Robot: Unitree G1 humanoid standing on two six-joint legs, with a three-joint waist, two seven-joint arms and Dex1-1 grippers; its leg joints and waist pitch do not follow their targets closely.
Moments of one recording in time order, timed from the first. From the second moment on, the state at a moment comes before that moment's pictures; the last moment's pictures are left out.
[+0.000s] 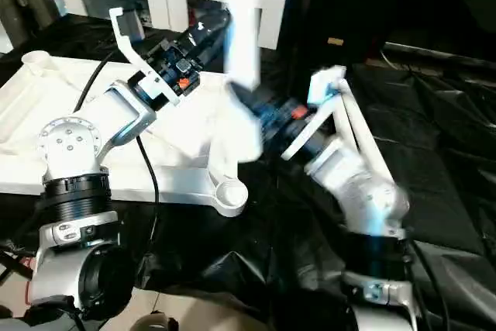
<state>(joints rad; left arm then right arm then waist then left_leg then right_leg) -0.83 -0.06 0.44 0.18 -0.94 0.98 -0.36 -0.49 -0.11 -0.19 0.00 0.83 0.78 0.71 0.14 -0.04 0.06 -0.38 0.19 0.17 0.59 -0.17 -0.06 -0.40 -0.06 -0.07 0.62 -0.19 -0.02</state>
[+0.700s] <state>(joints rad) -0.75 0.02 0.31 0.12 -0.85 0.94 -0.38 -0.46 -0.18 -0.06 0.01 0.73 0.78 0.74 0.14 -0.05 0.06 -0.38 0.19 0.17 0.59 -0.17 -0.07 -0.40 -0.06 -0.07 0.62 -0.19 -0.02</state>
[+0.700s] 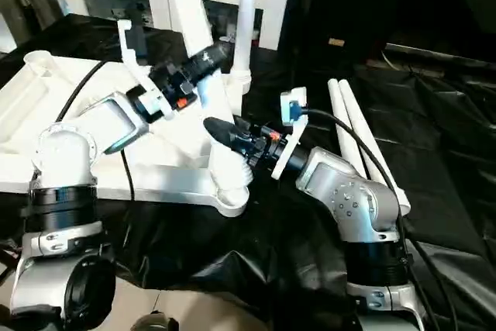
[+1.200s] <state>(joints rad) -0.74 0.08 0.19 0.07 -0.77 0.89 -0.44 -0.48 -0.21 -0.04 0.03 0.71 0.80 0.73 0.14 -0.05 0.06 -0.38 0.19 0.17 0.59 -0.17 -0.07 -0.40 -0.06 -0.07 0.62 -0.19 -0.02</state>
